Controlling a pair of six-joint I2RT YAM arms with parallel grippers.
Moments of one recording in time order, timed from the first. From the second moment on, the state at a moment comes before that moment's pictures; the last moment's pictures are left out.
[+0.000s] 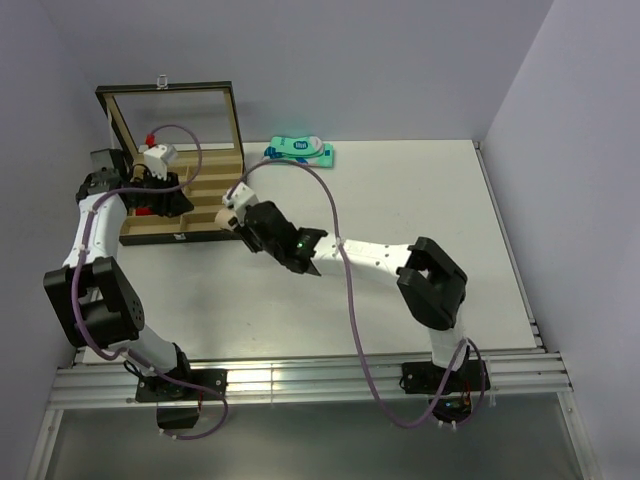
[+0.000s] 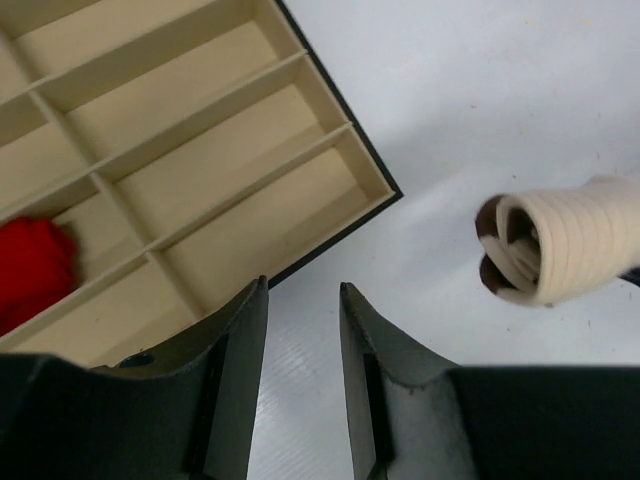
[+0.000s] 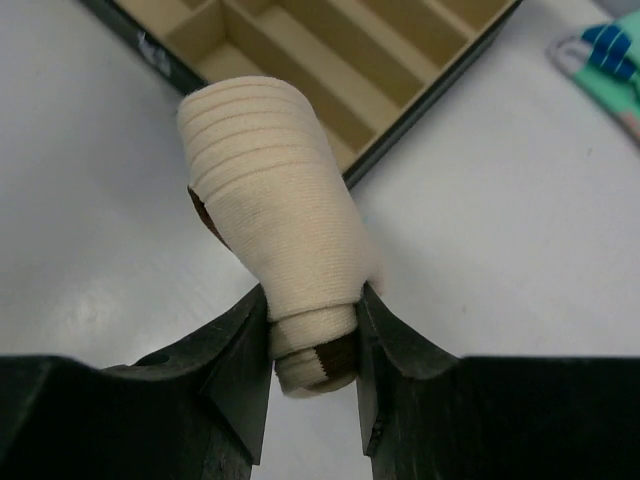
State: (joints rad) left arm 0.25 1.59 1.32 -0.66 0.75 0.47; right arm 1.04 1.90 1.41 0.04 0.31 0.01
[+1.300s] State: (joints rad) left arm 0.42 1.54 1.49 -0.77 0.80 0.36; right arm 0.96 2.52 2.21 -0.18 0.14 -0.40
